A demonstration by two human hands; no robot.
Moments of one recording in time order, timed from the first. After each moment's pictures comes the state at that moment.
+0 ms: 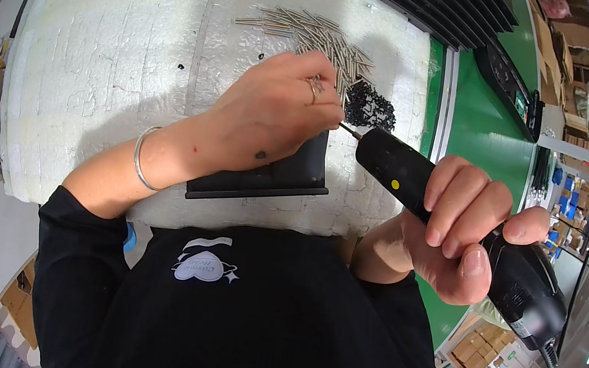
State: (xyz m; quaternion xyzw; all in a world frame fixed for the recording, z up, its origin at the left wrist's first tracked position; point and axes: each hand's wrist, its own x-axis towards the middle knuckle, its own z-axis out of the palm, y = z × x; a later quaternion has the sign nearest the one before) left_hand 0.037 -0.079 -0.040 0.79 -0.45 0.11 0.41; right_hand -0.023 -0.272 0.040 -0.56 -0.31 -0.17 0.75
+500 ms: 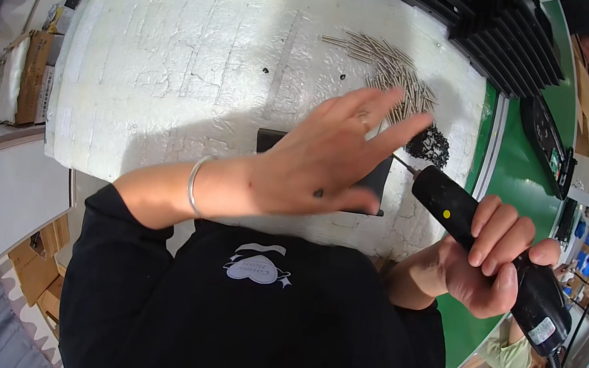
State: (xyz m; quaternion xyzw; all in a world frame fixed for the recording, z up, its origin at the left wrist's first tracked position) left_hand -0.007 -0.063 -0.032 0.83 -0.31 0.06 0.47; right_hand -0.030 -0.260 0.024 -0.49 -0.25 -0.19 0.81
